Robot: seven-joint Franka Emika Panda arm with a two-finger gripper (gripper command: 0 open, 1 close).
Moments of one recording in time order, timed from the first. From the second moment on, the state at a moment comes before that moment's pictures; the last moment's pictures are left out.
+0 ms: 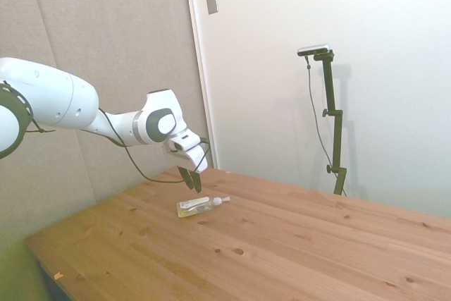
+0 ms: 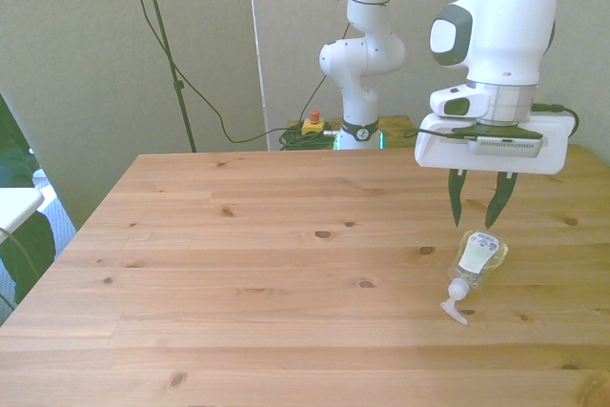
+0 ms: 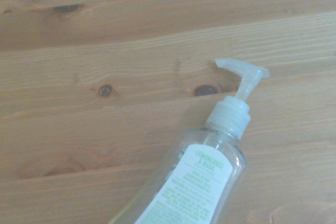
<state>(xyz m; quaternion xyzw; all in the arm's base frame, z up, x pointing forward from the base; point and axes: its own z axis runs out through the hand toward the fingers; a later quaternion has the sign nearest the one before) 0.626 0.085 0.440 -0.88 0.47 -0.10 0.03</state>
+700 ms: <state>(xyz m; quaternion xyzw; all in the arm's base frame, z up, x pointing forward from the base) 0.550 0.110 0.430 -0.90 0.43 -0.09 0.01</state>
